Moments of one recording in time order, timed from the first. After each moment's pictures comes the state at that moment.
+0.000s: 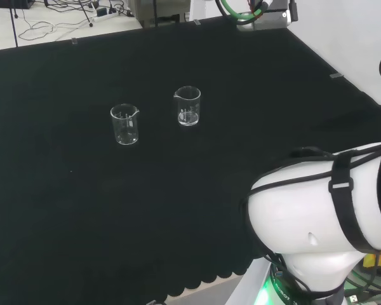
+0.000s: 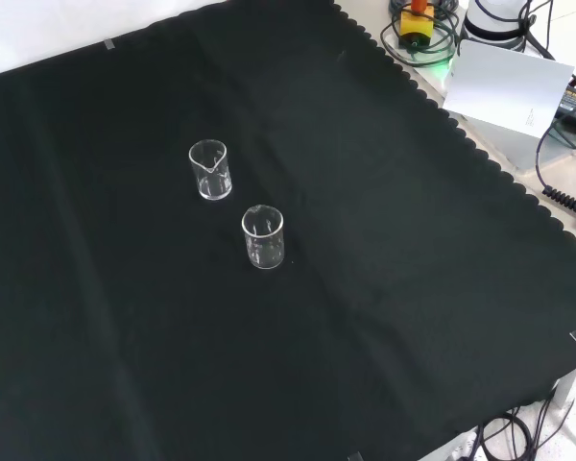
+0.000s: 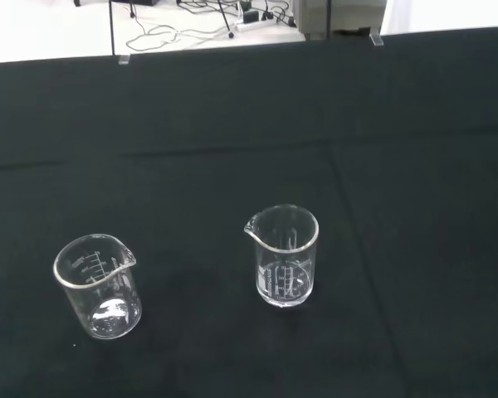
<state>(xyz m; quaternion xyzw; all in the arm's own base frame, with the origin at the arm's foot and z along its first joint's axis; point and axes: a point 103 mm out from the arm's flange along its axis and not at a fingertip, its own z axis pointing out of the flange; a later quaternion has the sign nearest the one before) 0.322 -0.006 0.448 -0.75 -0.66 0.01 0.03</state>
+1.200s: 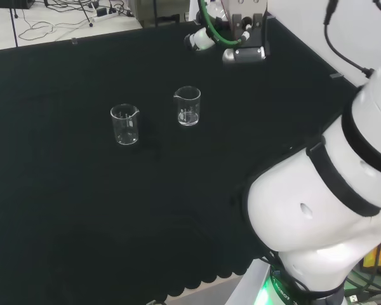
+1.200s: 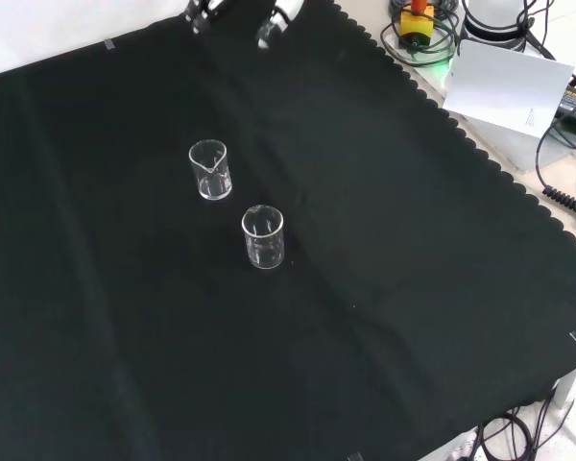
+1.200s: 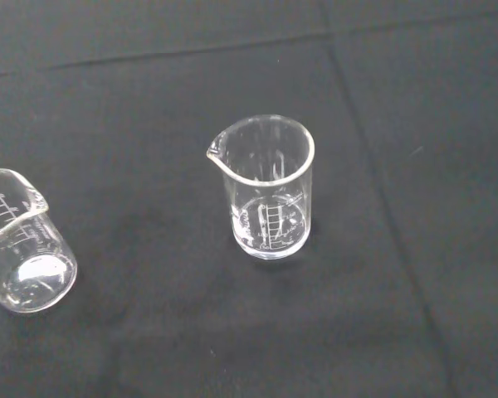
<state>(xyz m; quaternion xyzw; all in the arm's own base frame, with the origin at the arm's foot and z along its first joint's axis) 0.429 -0.039 0.311 -0.75 -0.66 0.04 0.10</state>
